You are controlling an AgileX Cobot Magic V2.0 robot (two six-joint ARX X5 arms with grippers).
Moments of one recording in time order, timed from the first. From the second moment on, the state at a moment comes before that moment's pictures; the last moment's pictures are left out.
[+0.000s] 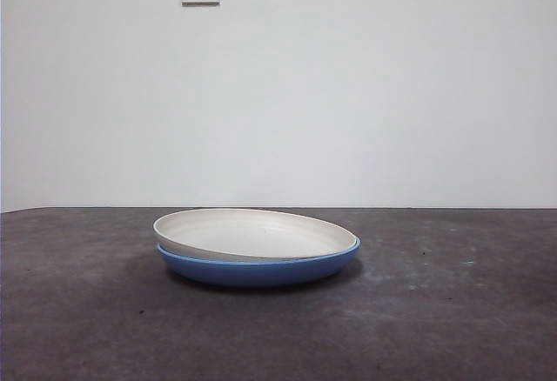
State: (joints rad) left arm 0.00 0.01 0.03 -0.18 -0.02 -0.04; right arm 0.44 0.81 0.95 -0.93 -0.45 0.13
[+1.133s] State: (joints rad) left arm 0.00 0.01 0.03 -0.18 -0.02 -0.04; right arm -0.08 0.40 0.57 -0.24 -0.42 -0.03
